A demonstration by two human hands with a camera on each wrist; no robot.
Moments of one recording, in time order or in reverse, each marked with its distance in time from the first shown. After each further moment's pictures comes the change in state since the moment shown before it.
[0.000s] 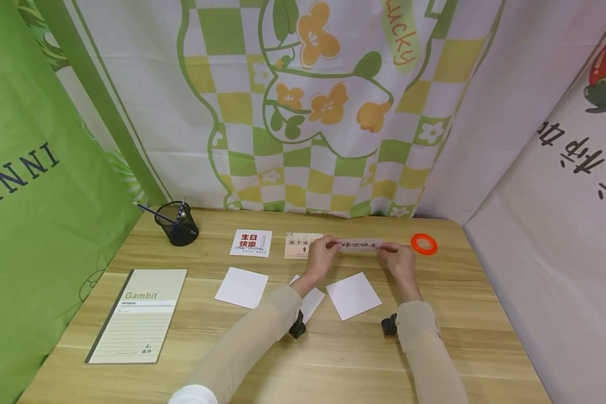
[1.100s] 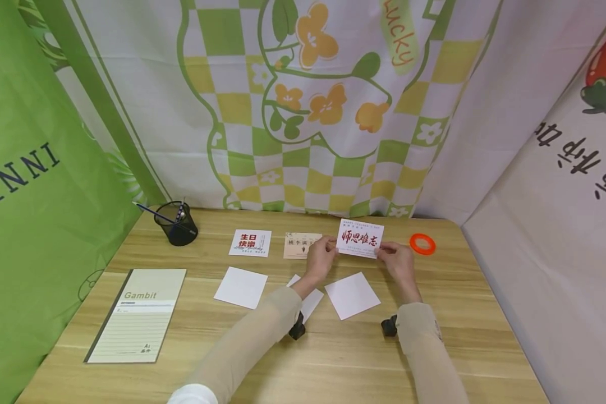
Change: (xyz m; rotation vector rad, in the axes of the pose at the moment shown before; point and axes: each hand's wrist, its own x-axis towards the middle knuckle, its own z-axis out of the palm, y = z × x) left_hand -0.003 -0.003 0.004 0.109 0.038 -0.019; right_hand -0.003 -0.005 -0.002 0.046 -0.022 0.004
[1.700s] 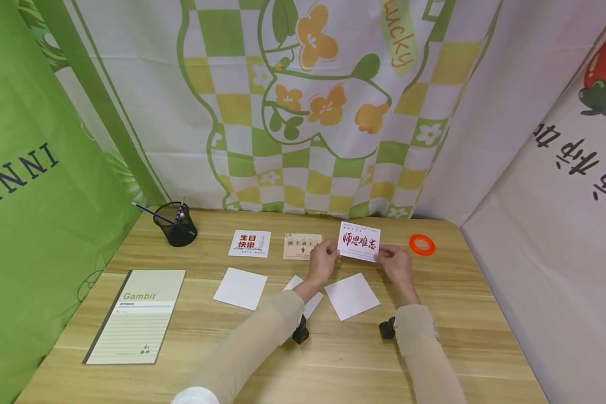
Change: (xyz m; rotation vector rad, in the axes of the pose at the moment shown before) left_hand -0.005 0.003 0.009 -0.226 -0.014 -0.097; right_hand 0.001 0.006 0.004 -0.003 -0.030 -0.010
